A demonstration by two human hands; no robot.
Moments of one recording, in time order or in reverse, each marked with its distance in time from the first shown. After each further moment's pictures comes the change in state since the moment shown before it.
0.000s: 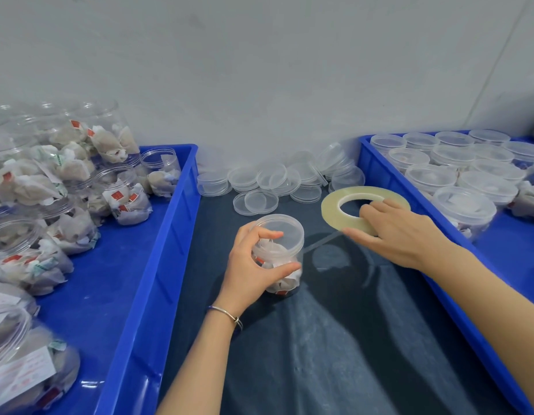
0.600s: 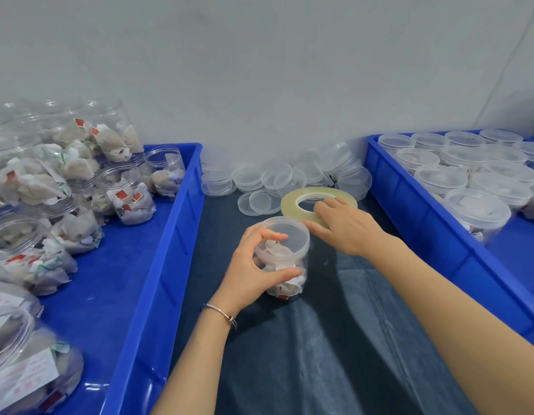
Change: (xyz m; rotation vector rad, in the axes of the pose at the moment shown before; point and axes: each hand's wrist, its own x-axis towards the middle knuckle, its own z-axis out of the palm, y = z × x) left_hand 0.005 -0.003 -0.012 -0.100 -0.124 -0.038; right_hand 0.055 -0.051 0.028 0.130 -0.063 -0.100
